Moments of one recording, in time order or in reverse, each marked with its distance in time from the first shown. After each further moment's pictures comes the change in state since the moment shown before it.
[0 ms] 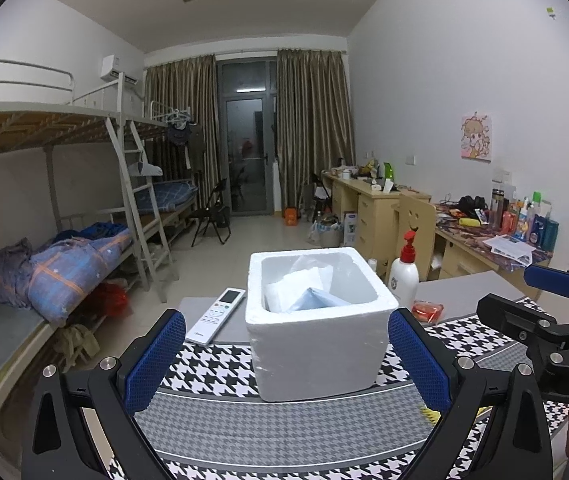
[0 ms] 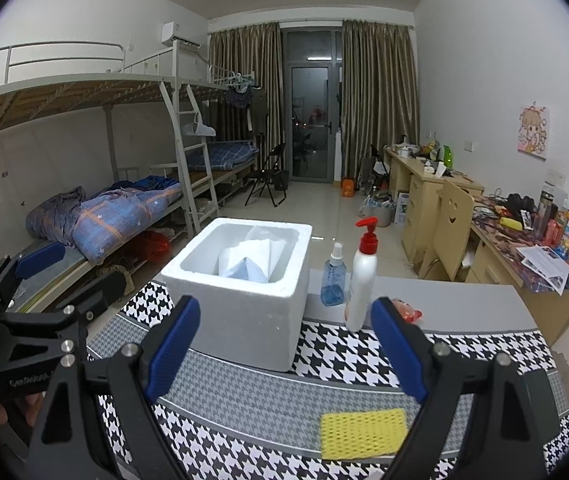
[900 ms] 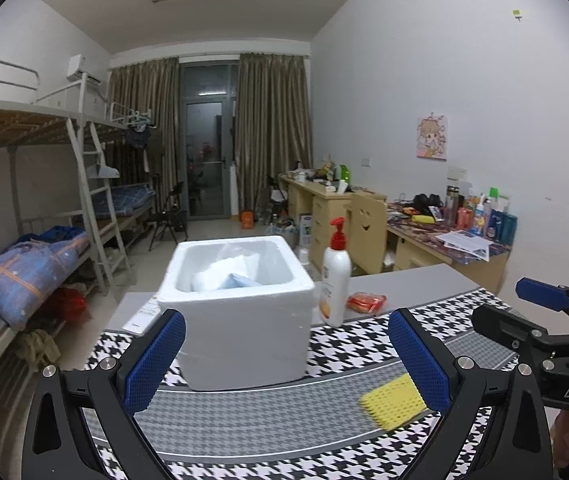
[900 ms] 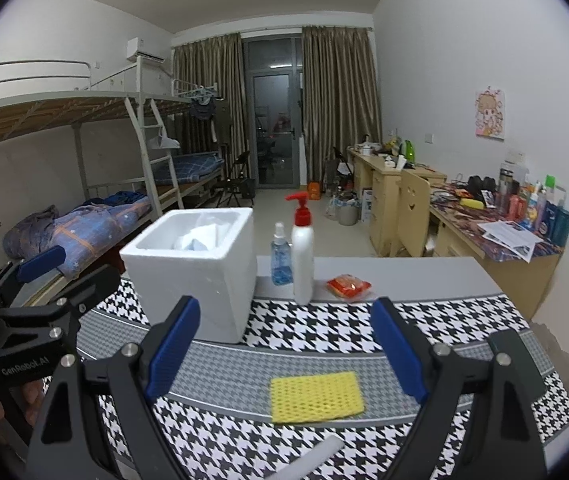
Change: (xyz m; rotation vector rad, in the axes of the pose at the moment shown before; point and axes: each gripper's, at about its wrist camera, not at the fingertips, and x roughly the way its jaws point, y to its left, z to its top) left arm -0.008 -0.048 -0.026 0.018 -0.020 -0.164; right arm -0.037 -0.043 -0.046 0.080 -0.032 -0.111
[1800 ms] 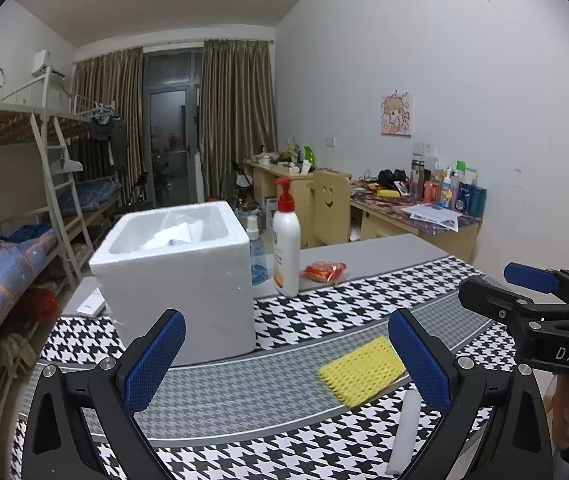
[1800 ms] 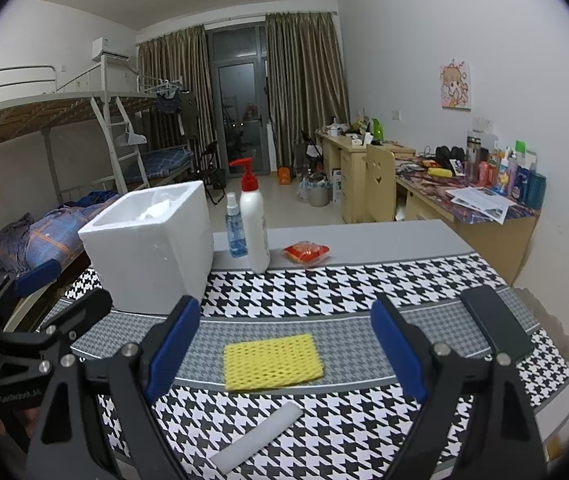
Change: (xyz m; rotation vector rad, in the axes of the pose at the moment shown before) left arm 0.016 -0.035 -0.030 0.047 0.065 -0.115; right arm 0.002 -0.042 -0.031 0.084 0.050 -0.083
